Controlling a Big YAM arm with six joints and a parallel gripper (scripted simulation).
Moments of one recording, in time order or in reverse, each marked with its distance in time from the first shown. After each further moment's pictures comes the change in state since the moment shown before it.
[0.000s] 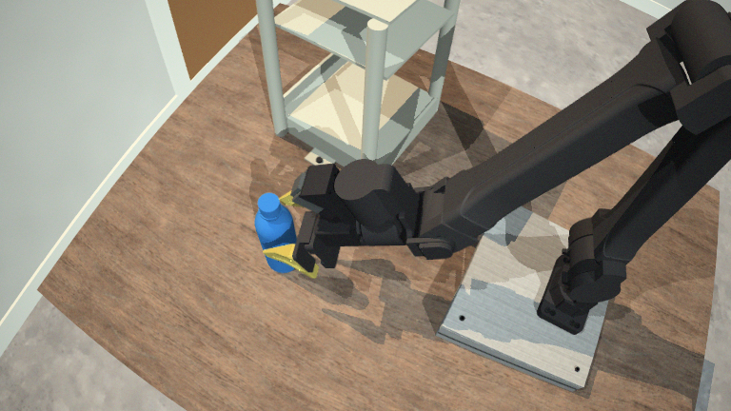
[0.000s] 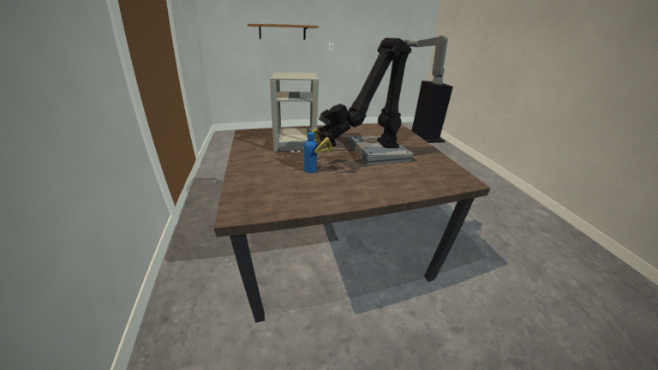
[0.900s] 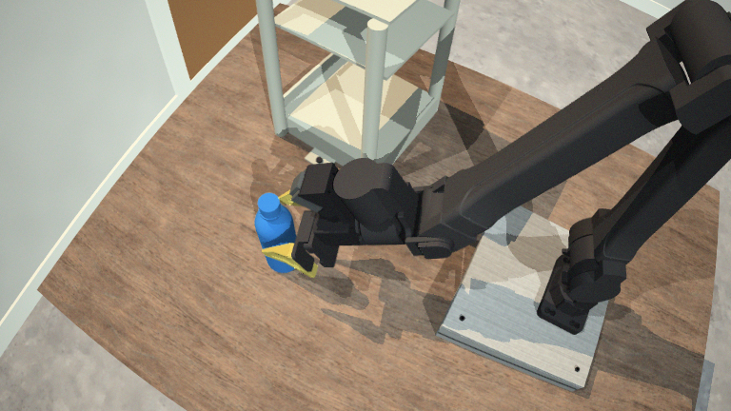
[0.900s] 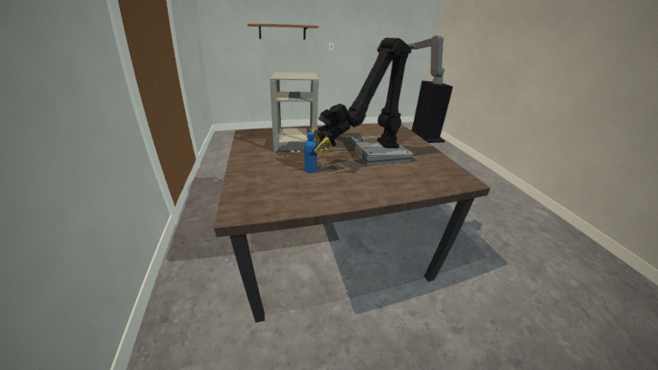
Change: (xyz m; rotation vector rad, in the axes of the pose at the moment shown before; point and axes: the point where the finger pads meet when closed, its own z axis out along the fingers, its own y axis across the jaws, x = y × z) arm -0.002 0.000 0.001 -0.002 -0.003 0.000
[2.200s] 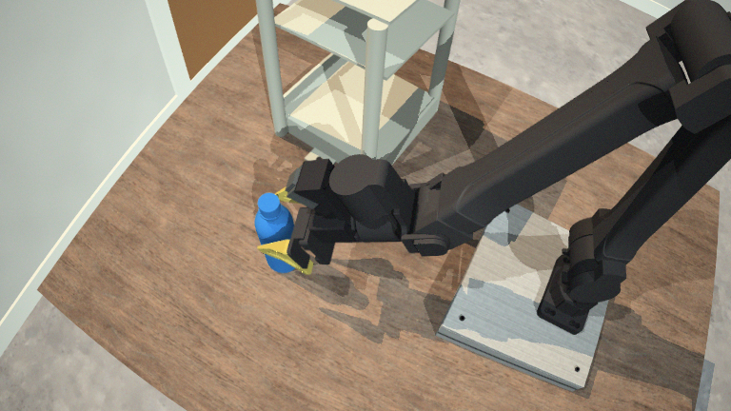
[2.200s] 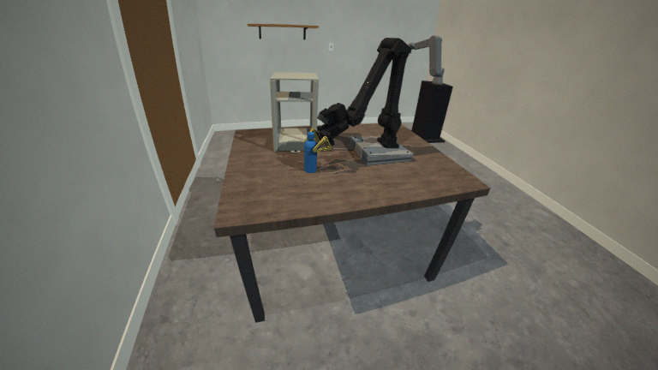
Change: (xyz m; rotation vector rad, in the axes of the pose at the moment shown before) arm -0.007 -0.002 0.004 0.002 -0.006 0.001
